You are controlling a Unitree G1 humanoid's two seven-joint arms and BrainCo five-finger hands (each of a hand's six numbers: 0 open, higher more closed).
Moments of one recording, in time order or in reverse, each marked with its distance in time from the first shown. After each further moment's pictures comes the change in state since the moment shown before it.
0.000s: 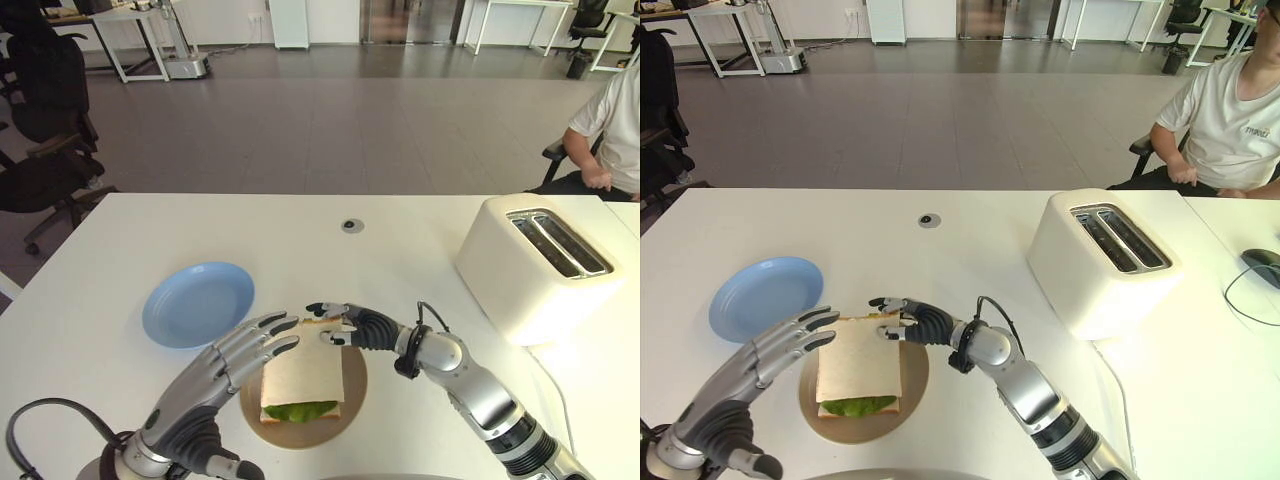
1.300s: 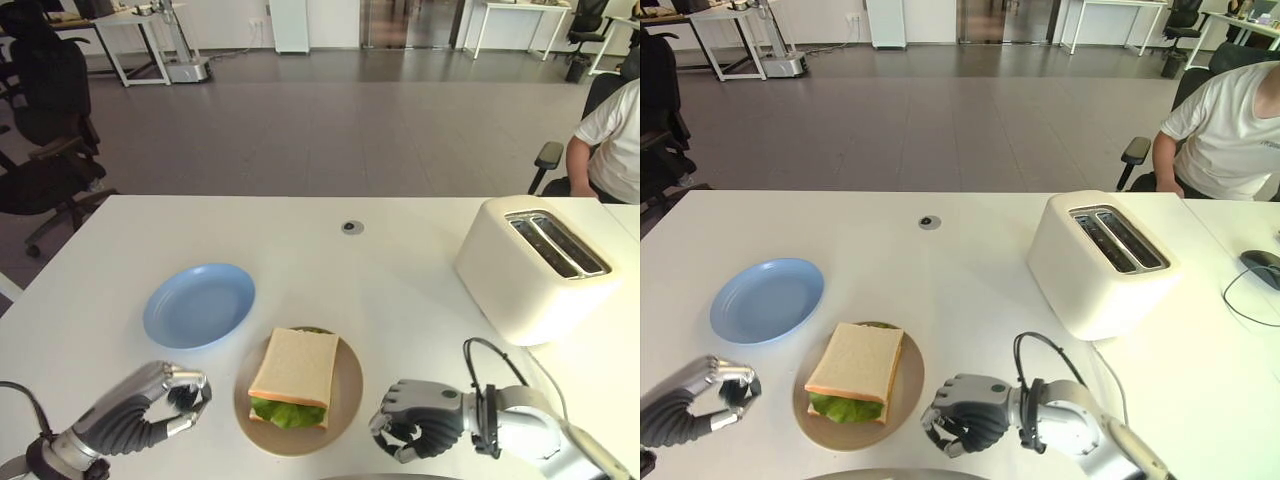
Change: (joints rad) left arm 0.093 0.483 0.092 0.554 -0.091 0.026 -0.090; right arm 0.357 -0.372 -0.055 -0.259 -0.419 -0.574 0.250
